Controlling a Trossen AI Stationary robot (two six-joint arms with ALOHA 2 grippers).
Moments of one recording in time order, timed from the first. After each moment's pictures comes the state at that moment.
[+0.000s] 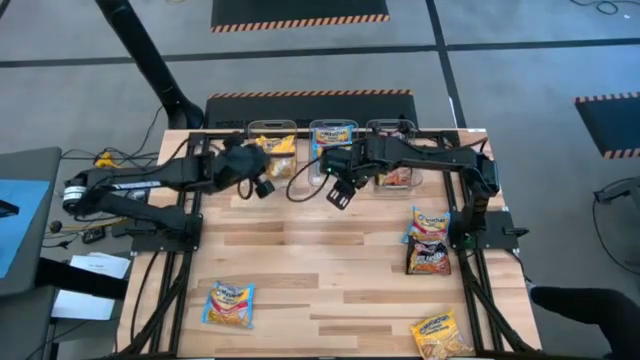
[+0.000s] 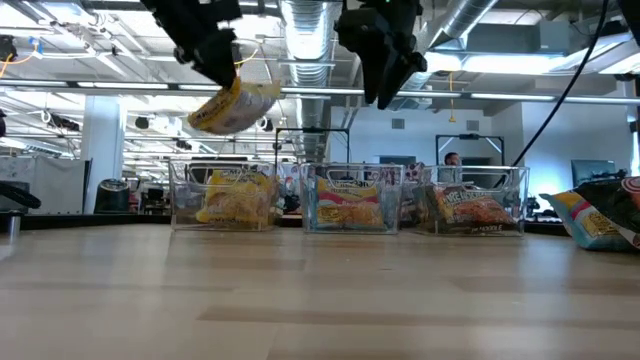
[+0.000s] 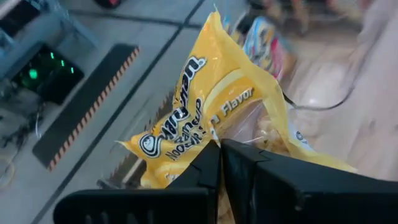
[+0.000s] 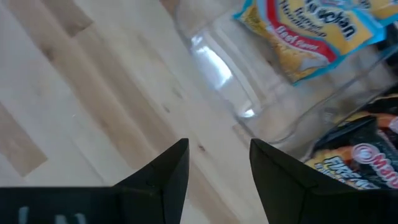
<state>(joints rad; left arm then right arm) 0.19 1.11 0.96 -0.47 -0.62 0.04 -0.14 1.87 1.87 -1.29 0.17 0.47</state>
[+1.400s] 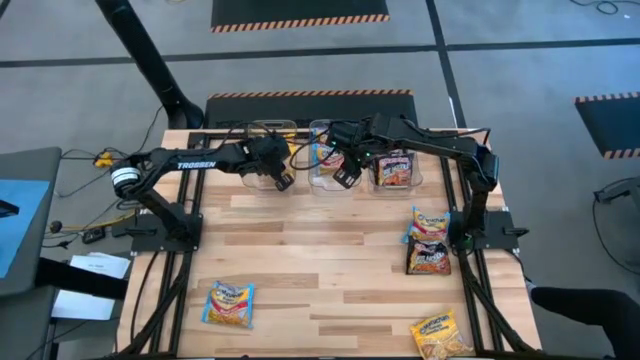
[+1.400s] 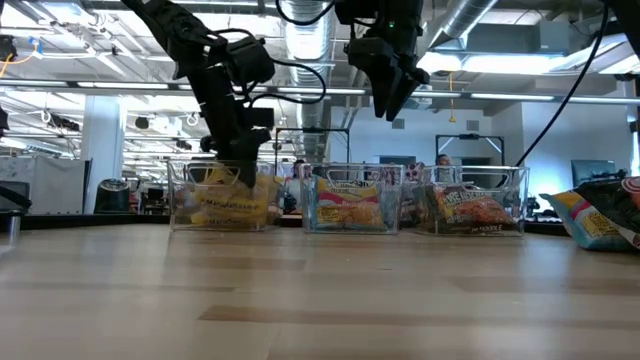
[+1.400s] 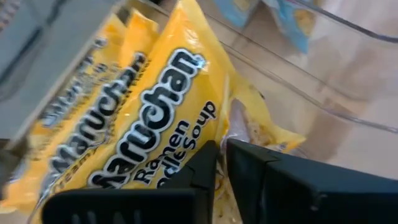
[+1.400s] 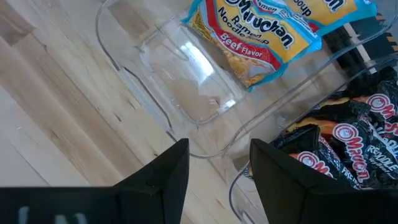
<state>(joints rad) 0.48 1.56 0.96 -0.33 -0.28 -0.06 -0.30 1.87 1.87 -1.31 0.16 0.33</state>
